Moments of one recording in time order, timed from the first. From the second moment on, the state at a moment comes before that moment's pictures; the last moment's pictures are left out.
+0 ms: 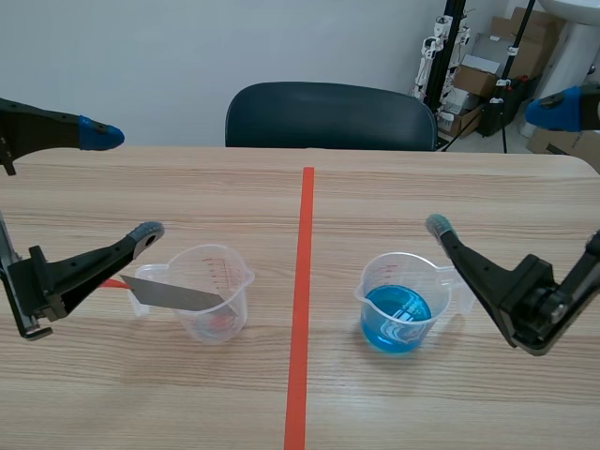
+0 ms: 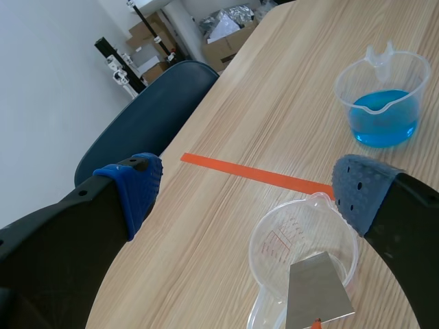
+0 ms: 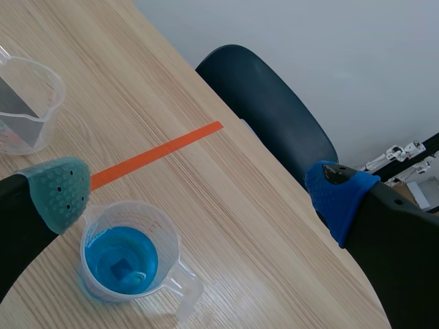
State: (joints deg) left arm 18.8 -56.9 12.3 104.1 -6.6 -20.1 -30.9; right arm -44.0 41.9 8.5 126.0 1.6 12.4 10.8
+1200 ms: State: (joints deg) left arm 34.3 -57.2 11.8 97.3 -9.5 -18.5 -42.2; right arm -44.0 41.9 8.5 126.0 1.6 12.4 10.8
